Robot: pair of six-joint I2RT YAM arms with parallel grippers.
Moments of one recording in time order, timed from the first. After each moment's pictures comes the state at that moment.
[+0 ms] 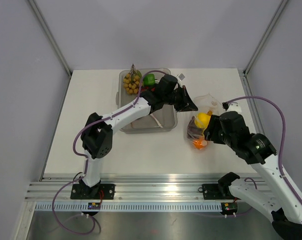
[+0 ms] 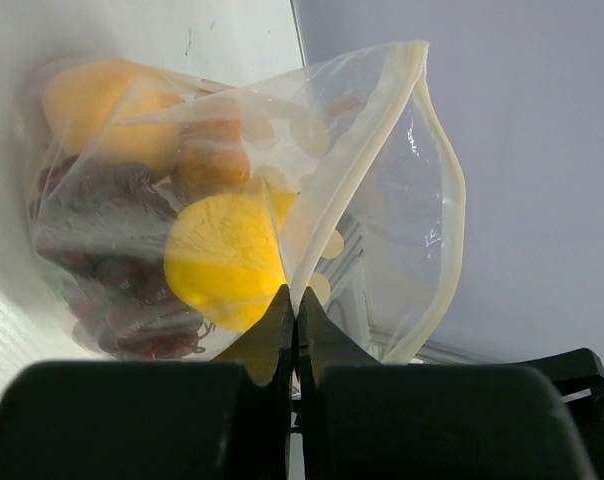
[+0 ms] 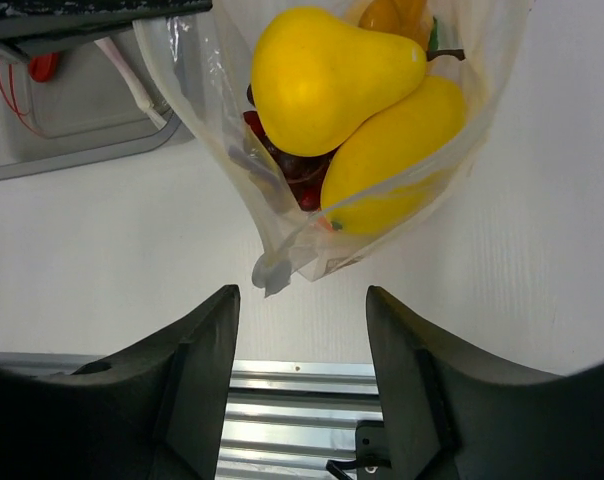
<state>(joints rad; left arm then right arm) -0.80 2.00 1.75 -0.24 0.45 -1.02 0.53 0.78 1.06 -1.02 0.27 0.57</state>
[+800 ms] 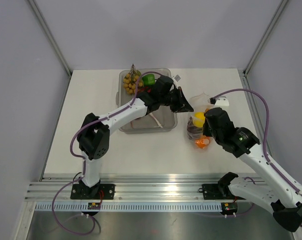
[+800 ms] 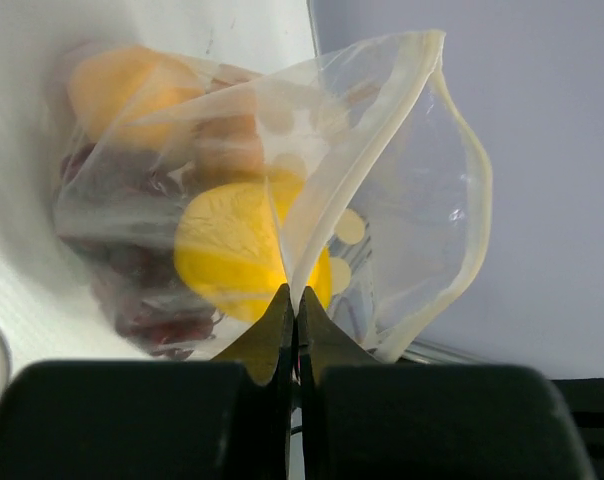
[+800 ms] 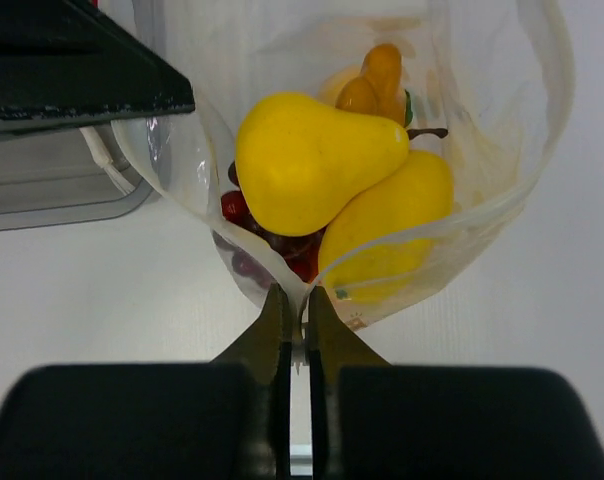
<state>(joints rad) -0.78 1.98 1.70 -0.23 0.44 -1.01 0.64 0.91 1.00 -0.83 0.47 0.51</state>
